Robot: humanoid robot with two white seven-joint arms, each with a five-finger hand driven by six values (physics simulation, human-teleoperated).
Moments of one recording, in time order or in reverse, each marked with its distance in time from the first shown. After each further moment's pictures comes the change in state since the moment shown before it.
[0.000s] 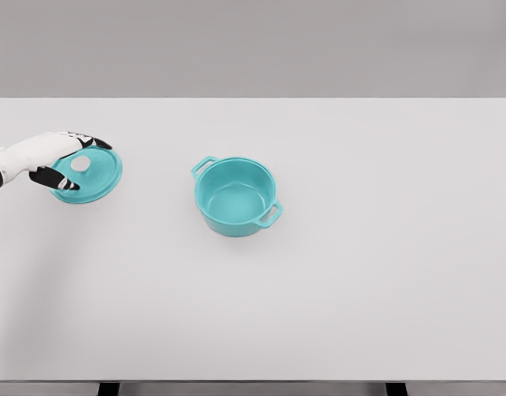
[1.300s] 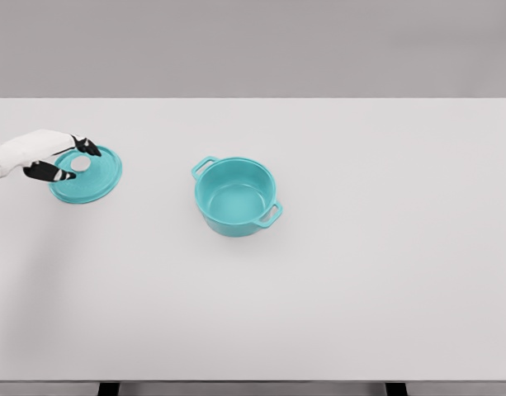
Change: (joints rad) left arm -0.055 0.003 -0.022 0.080 -0.030 0.000 0.000; right arm 0.000 0.000 0.000 0.000 0.000 0.000 0.000
